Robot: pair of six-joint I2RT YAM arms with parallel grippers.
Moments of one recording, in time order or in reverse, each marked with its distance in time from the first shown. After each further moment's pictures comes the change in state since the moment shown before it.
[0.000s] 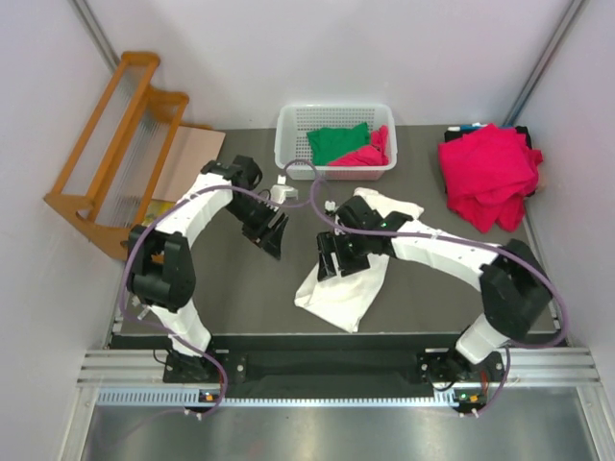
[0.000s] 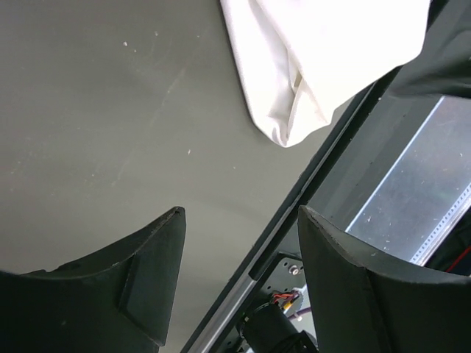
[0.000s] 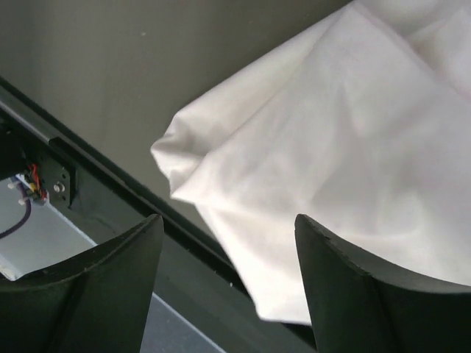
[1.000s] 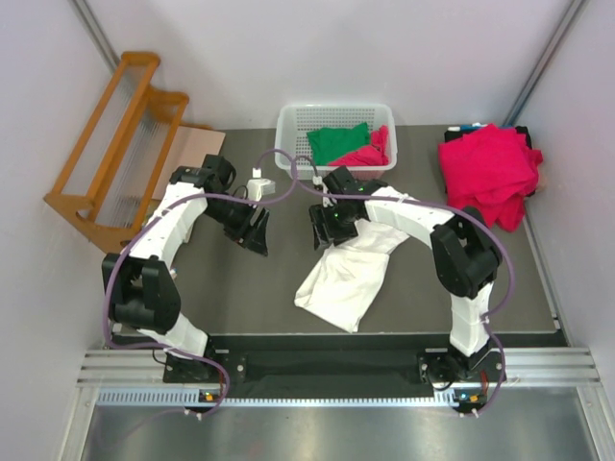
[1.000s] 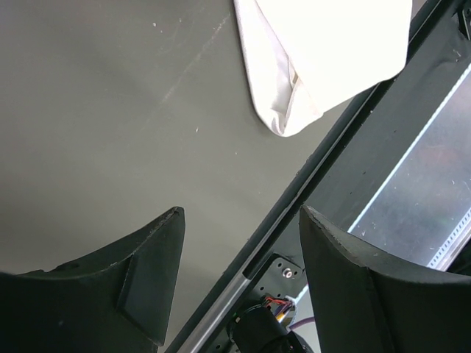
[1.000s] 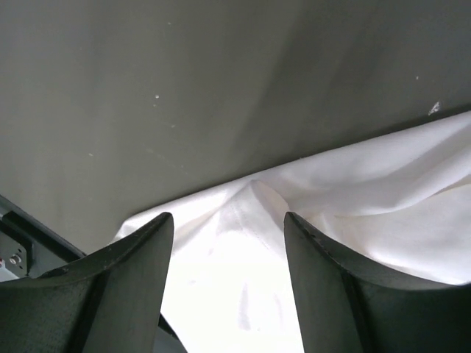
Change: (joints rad) left arm 0.117 -0.188 -0.078 0.010 0.031 -0.017; right arm -0.127 0.407 0.383 -0.071 0.016 -0.174
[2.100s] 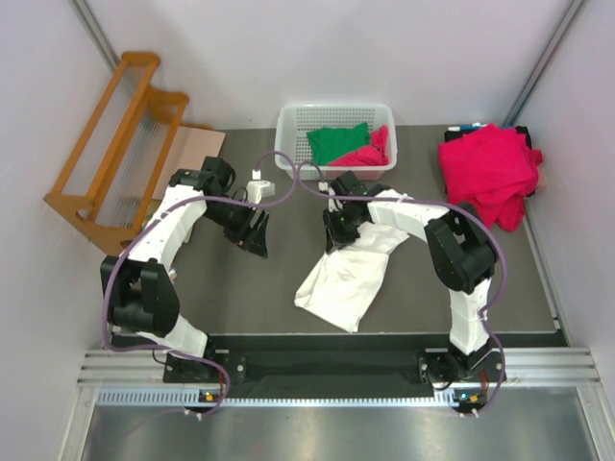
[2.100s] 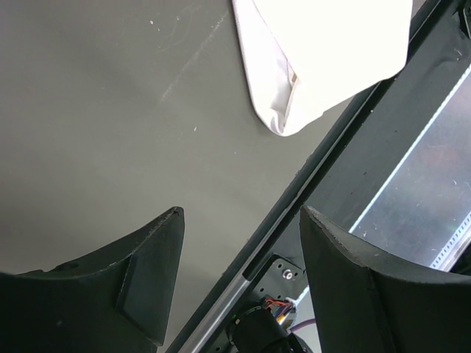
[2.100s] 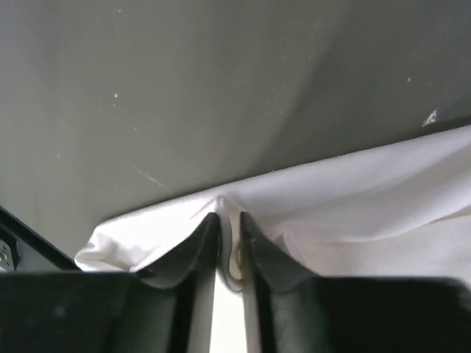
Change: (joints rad) left arm 0.000 -0.020 -0.027 0.011 0.004 -0.001; right arm -0.050 0.041 -0.074 0.069 -0.073 -0.041
